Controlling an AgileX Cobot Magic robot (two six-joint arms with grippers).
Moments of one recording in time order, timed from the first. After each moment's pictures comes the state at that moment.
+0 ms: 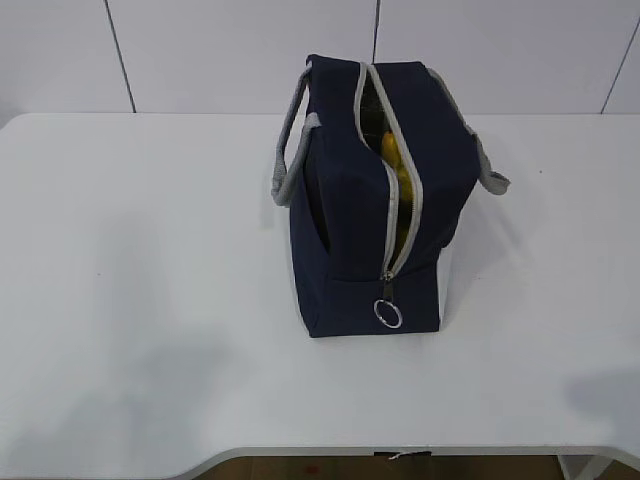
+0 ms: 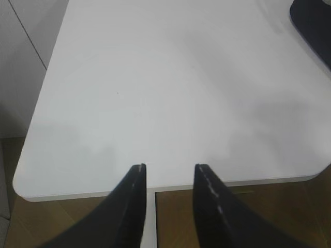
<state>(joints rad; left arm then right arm) 0.02 0.01 -0.52 -0.08 1.11 0.06 0.05 -0.02 -0.49 -0.05 1.15 -0.09</state>
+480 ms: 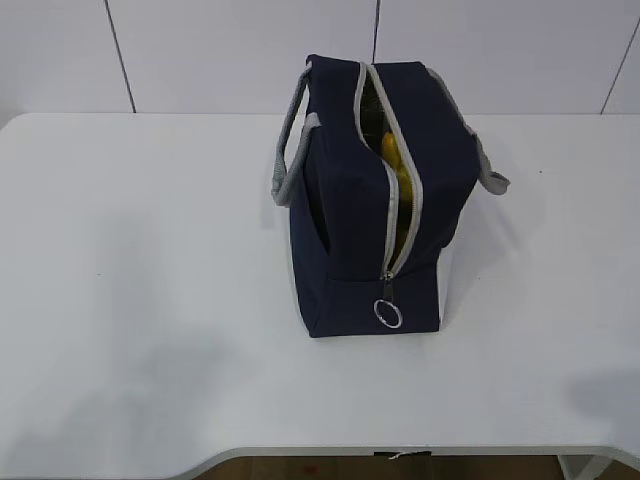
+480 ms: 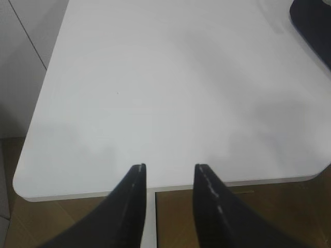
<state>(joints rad) 0.02 0.01 -0.52 -0.08 1.11 0.06 0.05 -0.02 -0.49 -0.05 1.15 -0.09</state>
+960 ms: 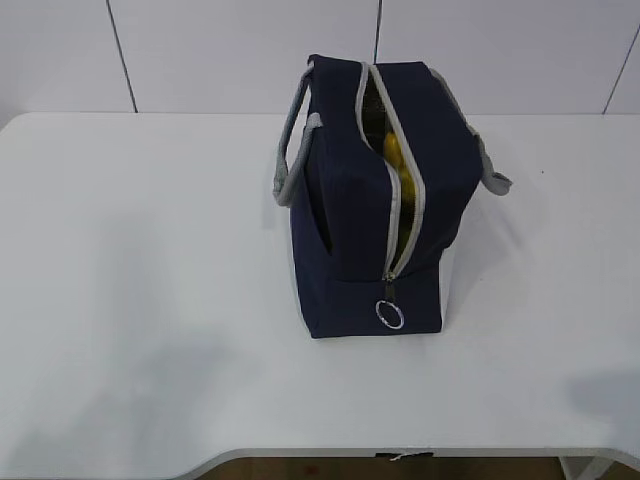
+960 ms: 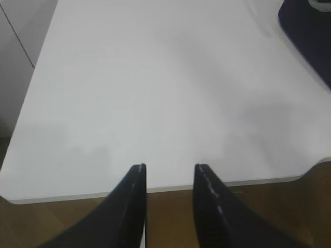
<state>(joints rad) 0.02 0.01 -0.52 -0.12 1.11 0.06 0.05 -0.02 -0.49 -0.05 1.15 -0.09</state>
